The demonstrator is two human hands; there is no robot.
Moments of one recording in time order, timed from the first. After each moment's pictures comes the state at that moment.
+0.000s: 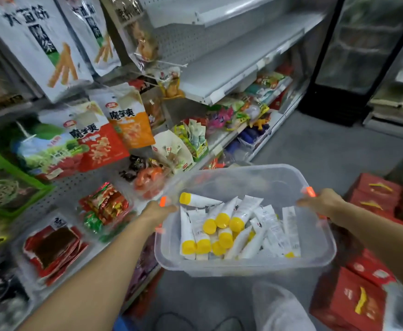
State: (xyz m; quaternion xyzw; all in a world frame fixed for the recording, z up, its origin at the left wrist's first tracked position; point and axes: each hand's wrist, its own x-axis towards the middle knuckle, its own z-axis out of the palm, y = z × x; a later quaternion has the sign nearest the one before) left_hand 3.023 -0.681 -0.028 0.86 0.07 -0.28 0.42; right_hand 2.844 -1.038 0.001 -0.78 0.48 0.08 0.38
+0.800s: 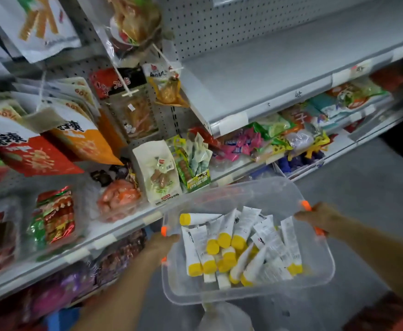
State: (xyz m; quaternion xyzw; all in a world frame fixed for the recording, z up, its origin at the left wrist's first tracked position) left_hand 3.191 -0.915 -0.148 0.76 0.35 -0.29 0.47; right_hand 3.212 -1.310 -0.091 -0.86 0.31 0.24 0.32
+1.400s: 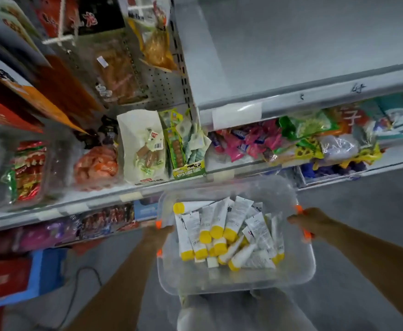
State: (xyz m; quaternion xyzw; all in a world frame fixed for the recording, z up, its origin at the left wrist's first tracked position) left_hand 3.242 -1.000 -0.251 0.64 0.55 -0.22 0.50; right_hand 3.359 -1.367 -0.206 -0.84 0.27 0.39 0.27
